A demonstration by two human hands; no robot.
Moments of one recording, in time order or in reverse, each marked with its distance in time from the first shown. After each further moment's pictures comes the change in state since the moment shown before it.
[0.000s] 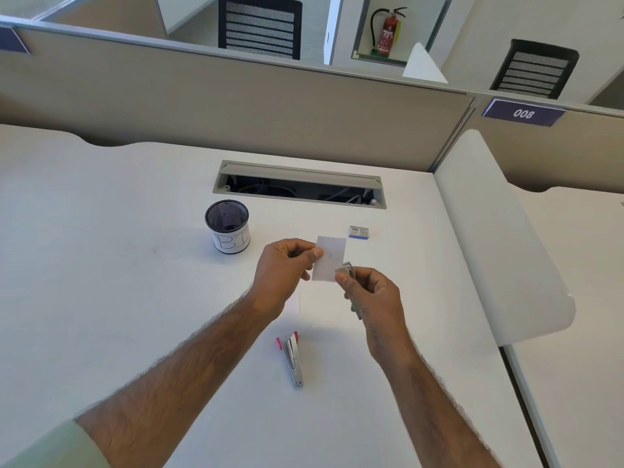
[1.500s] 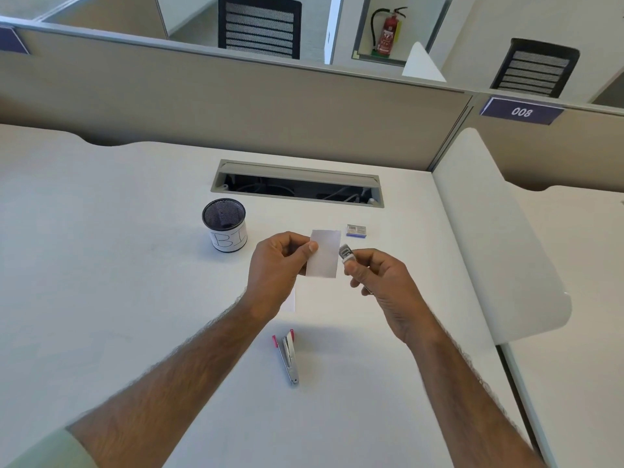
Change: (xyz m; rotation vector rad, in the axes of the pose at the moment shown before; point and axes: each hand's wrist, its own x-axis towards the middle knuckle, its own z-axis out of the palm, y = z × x) left_hand -0.009 0.003 0.005 0.023 0.087 0.113; right_hand 0.010 -0.041 -0.027 -0.111 -0.285 -0.063
